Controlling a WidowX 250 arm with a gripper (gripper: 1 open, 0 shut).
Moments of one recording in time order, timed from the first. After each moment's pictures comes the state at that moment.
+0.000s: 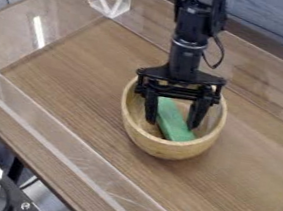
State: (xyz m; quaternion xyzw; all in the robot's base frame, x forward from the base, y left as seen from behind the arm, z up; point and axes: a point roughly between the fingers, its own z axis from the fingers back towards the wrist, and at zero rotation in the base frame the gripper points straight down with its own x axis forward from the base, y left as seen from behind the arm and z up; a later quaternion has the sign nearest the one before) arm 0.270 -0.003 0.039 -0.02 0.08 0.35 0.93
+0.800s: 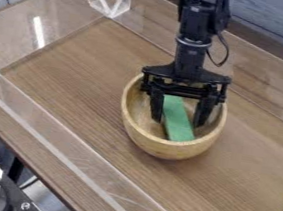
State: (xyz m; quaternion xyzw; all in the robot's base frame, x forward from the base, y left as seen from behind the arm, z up) arm 0.278 -0.006 0.040 -0.04 0.07 0.32 0.94
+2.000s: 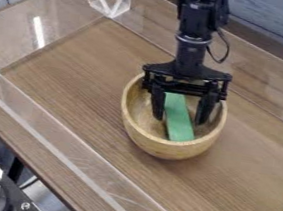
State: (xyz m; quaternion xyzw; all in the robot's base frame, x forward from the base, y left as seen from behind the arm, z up) arm 0.282 -0.005 0.042 -0.05 0.07 0.31 0.95
